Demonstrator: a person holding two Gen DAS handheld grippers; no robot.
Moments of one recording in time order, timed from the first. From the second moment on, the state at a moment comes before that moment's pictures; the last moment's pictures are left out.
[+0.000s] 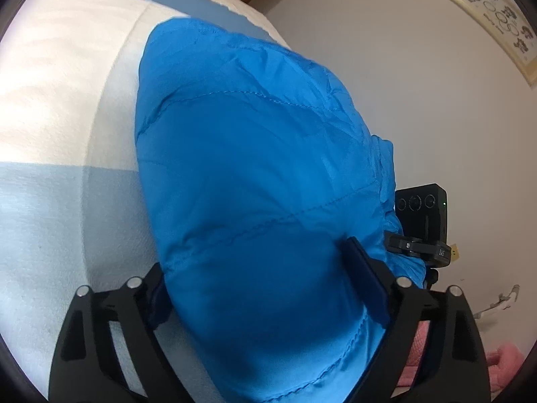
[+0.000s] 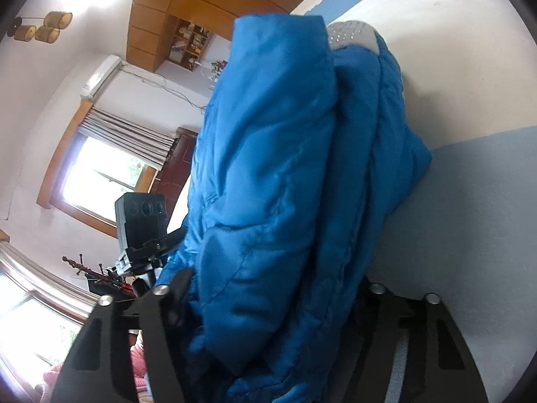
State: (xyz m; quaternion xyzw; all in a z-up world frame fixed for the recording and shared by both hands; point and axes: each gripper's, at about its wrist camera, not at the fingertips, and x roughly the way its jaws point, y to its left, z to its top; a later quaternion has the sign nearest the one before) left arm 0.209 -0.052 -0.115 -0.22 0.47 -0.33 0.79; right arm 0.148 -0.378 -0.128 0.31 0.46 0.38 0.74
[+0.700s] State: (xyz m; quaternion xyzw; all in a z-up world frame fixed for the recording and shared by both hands) left arm 0.207 -0.056 -0.062 -0.21 0.40 -0.31 0.84; right arm 0.176 -0.346 -0.042 0.21 0.41 0.39 0.80
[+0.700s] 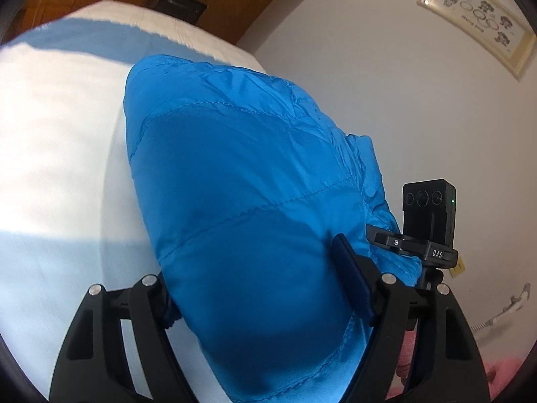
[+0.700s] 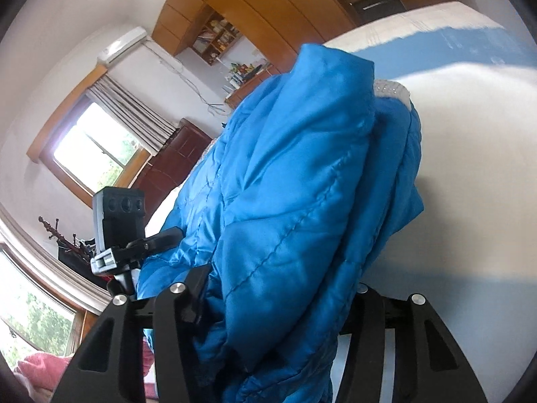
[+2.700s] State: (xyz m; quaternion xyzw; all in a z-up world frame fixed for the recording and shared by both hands) left arm 0.305 0.016 -0.097 -0.13 0.42 -0.12 0.89; right arm 0.292 -0.292 -0.079 0.13 0.46 0.29 0.83
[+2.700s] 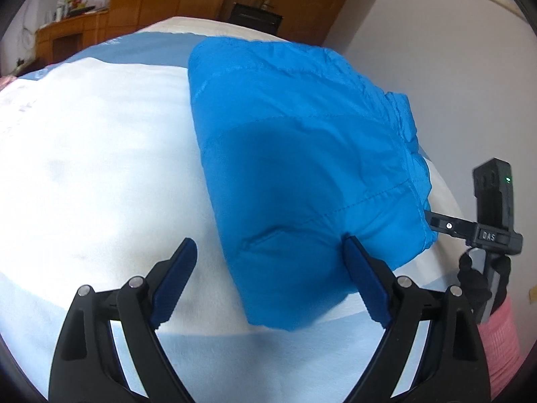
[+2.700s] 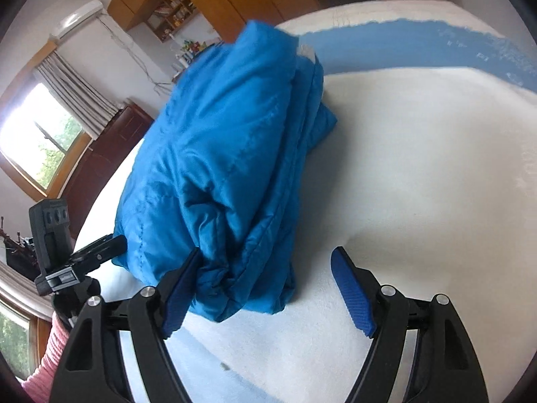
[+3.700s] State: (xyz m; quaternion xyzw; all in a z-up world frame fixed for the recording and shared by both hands) left arm 0.157 -0.027 -0.027 -0.05 0.37 0.02 0.93; right arm 0.133 -0.270 -0.002 0.02 0.40 0.21 0.89
